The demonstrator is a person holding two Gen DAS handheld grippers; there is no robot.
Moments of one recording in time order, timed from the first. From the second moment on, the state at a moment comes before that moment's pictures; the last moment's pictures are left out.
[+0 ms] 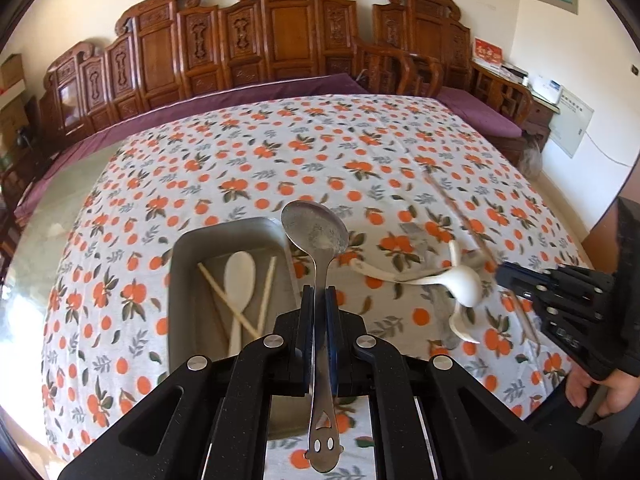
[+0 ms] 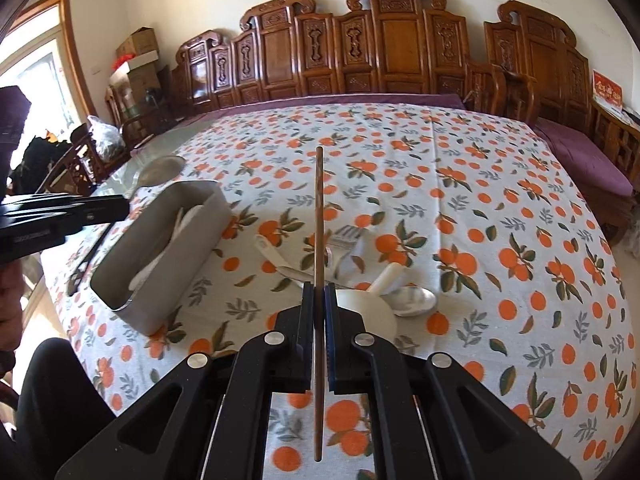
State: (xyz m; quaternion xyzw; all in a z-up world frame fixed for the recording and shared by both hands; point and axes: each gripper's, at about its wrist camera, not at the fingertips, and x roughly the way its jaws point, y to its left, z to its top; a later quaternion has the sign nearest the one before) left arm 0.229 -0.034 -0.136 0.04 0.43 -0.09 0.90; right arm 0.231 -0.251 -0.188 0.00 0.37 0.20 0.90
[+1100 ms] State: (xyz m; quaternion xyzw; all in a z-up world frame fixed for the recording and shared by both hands) left arm 0.290 0.019 -0.222 0.04 0.52 -0.03 0.86; right arm 0.235 -0.228 -0.200 -0.01 0.39 0.23 0.89
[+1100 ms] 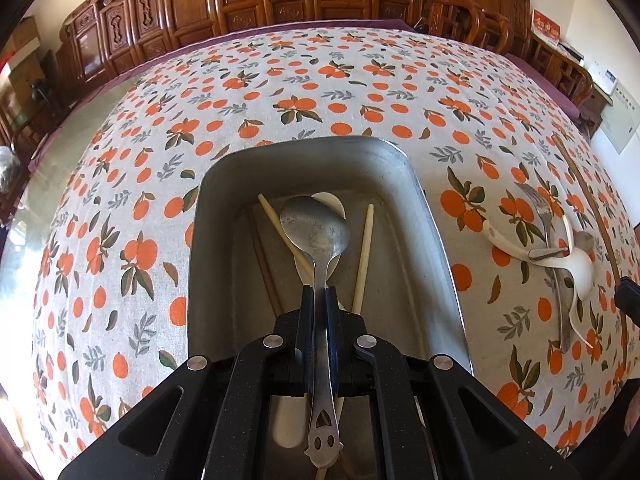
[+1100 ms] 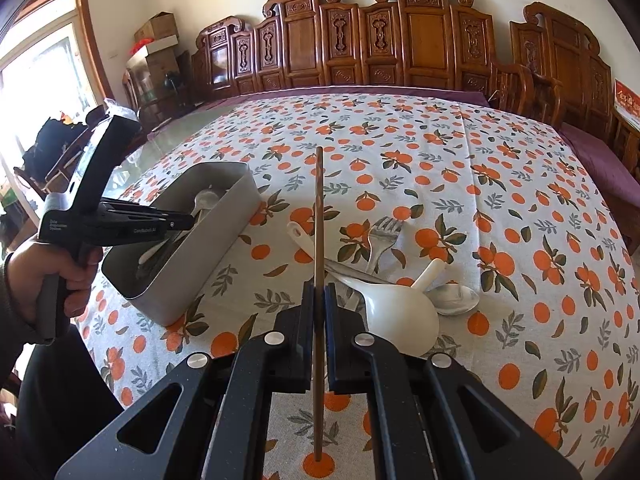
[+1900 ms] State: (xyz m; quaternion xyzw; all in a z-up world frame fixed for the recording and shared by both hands) left arm 0.229 0.036 -0.155 0.02 0.45 -0.05 0.89; right arm 0.223 -0.218 -0.175 -0.01 0.39 0.22 0.90
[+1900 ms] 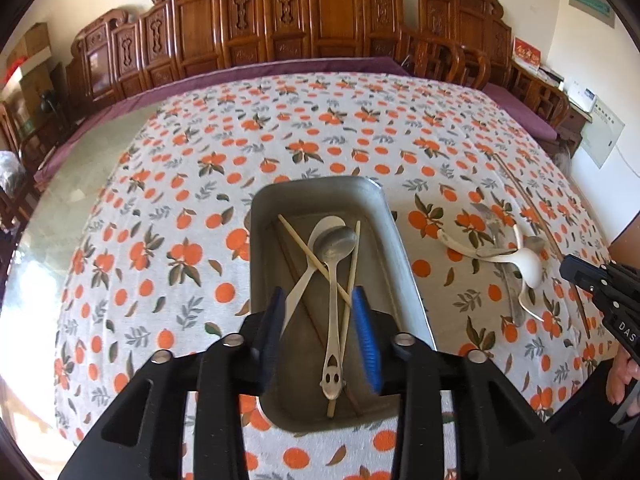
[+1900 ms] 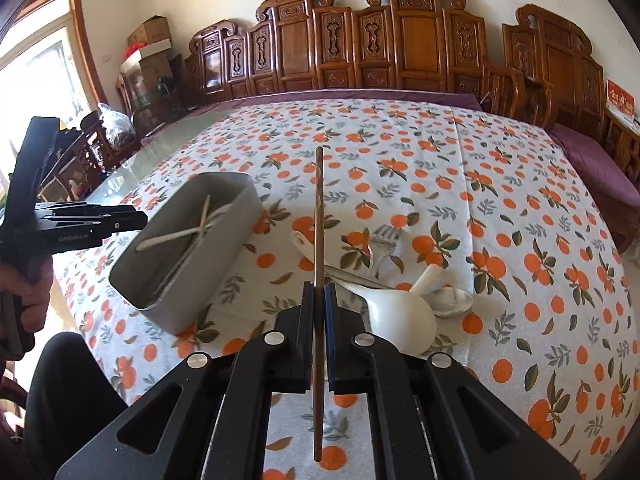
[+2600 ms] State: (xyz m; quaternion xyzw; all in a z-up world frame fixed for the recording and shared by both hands) left arm 0.189 0.094 -0.114 0.01 0.41 -0.04 0.91; right arm 0.224 -0.118 -0.160 -0.01 0.41 0.27 0.87
